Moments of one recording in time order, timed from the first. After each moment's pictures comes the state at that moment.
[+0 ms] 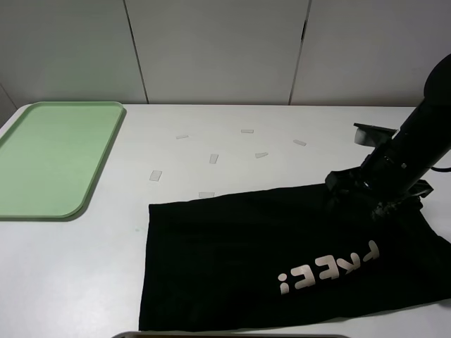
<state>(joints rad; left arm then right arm) -0.48 -0.01 -0.48 0.06 1.05 -0.01 0.15 1.65 -0.80 0.34 0.83 -0.20</state>
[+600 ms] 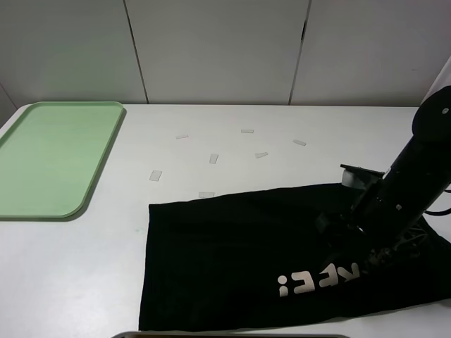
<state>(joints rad) -0.48 -0.01 -0.48 0.06 1.06 -0.01 0.25 1.61 -0.65 0.49 0.88 -0.22</state>
